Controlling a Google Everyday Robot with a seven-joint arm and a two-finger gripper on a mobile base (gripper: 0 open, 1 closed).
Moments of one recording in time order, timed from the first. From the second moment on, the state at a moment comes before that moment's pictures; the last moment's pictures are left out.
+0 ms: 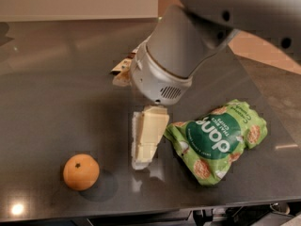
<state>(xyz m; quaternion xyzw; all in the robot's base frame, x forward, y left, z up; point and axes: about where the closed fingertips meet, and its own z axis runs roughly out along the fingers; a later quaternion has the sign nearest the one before) 0.387 0.041 0.931 -0.78 0.57 0.16 0.21</state>
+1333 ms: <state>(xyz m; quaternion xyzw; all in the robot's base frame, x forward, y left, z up) 0.337 0.132 0.857 -0.85 0.48 0.15 0.16</state>
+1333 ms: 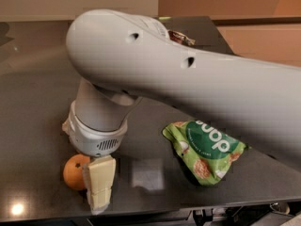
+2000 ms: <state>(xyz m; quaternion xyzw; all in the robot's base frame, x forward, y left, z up) 0.335 0.136 0.841 -0.86 0.47 0.14 0.14</state>
